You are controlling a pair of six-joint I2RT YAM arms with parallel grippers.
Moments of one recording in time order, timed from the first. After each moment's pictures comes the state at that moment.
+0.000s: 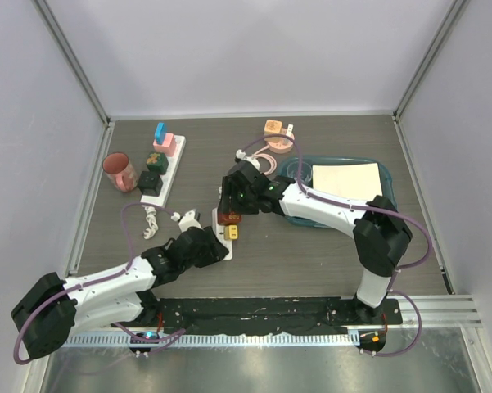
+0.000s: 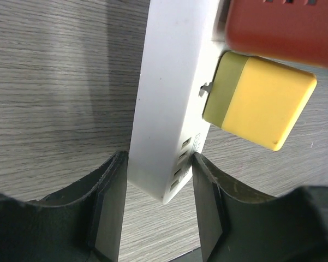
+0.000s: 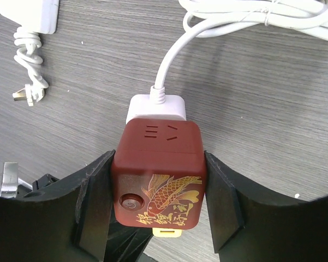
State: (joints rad) left arm -0.86 0.99 0.32 -0.11 -0.23 -1.05; right arm 0.90 1.78 1.37 -0.41 0.11 0.78
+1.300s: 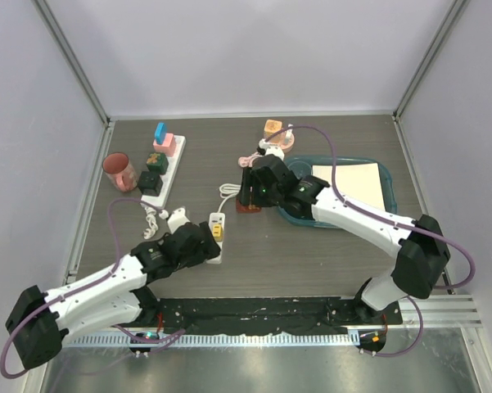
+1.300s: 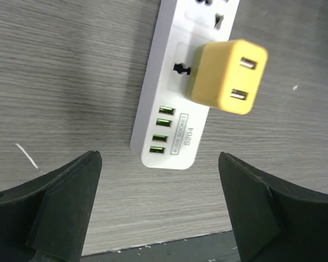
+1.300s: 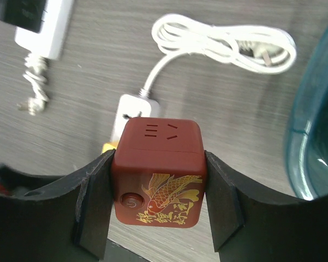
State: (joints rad) left arm -0.86 0.91 0.45 -0.47 -0.31 -1.07; right arm 0.85 1.54 1.28 -0.45 0.19 0.70
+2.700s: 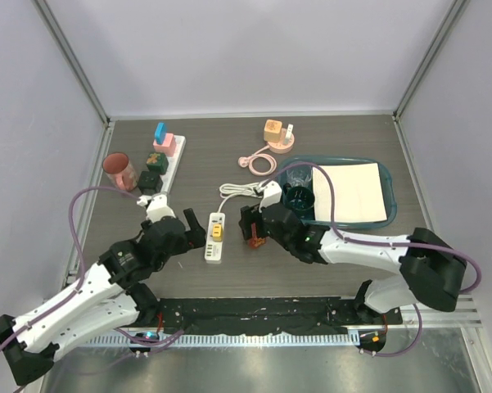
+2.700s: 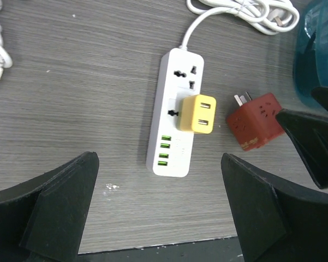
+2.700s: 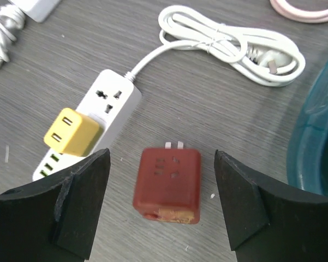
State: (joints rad) left arm -0.86 0.67 0.65 -0.75 -0.52 -0.90; right arm 1.01 1.41 0.70 0.21 0.38 0.39
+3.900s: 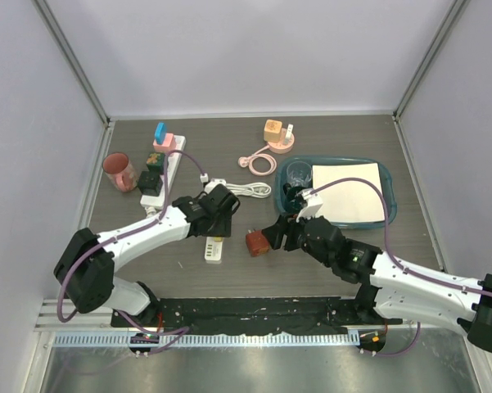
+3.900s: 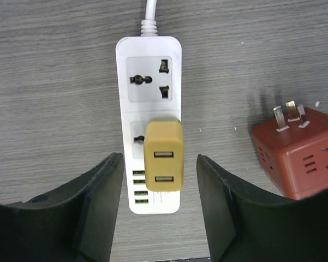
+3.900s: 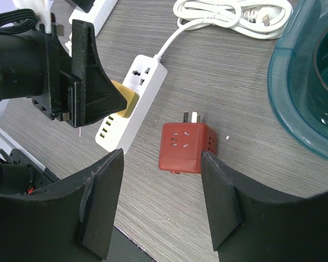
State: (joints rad) left arm -0.82 1.41 0.95 -0.67 -0.34 -0.67; right arm 1.02 0.87 0.52 -0.02 0.31 0.65
